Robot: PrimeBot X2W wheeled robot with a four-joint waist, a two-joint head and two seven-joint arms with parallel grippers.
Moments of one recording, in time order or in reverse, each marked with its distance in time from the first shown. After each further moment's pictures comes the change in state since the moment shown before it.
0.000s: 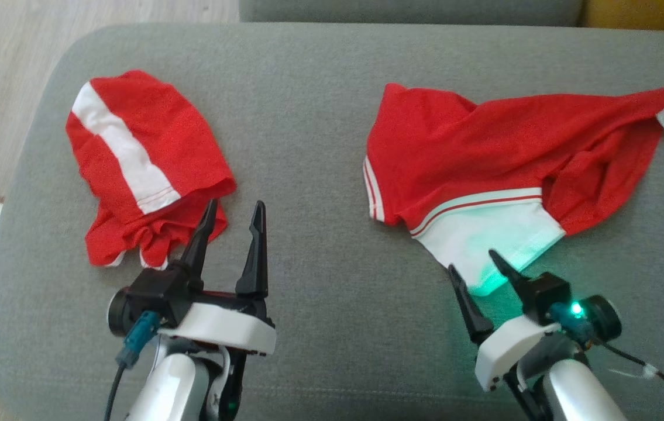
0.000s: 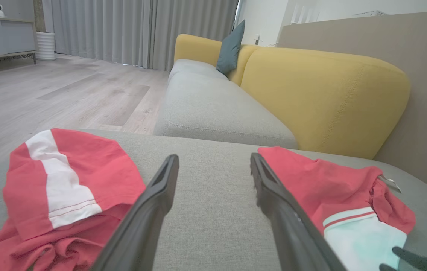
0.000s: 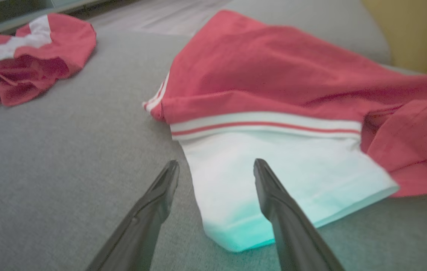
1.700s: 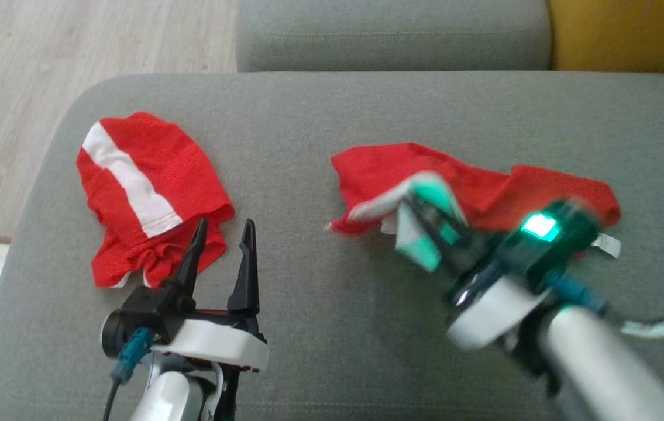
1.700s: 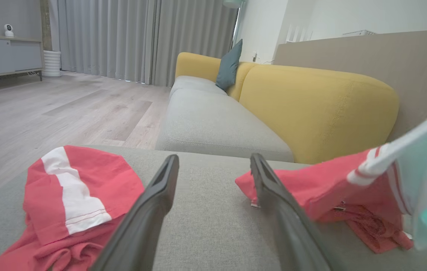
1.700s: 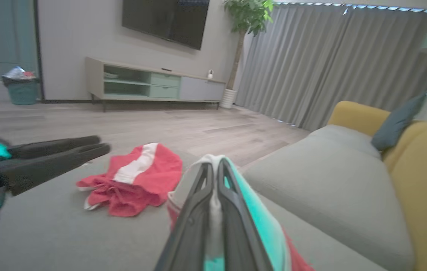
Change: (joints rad) left arm 0.050 0.000 0.026 0.000 0.000 0.005 0.000; right arm -0.124 -0.175 0.321 -0.424 0.116 0.000 0.074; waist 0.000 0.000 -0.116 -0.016
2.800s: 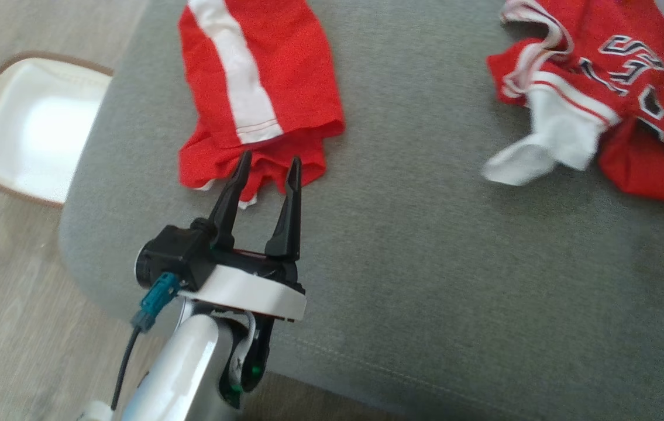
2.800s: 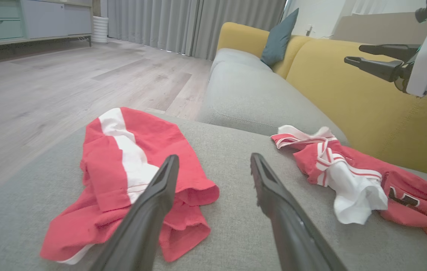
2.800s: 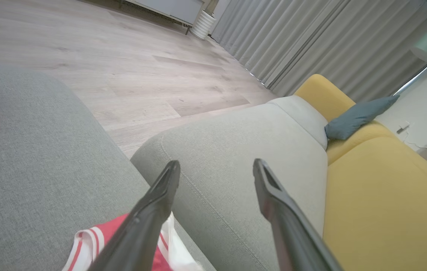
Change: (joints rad) left arm -0.188 -0.002 -0.133 -0.020 -0.082 0.013 0.000; right arm -1.112 -0.227 0.237 1.067 0.031 0.000 -0.065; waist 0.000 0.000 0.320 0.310
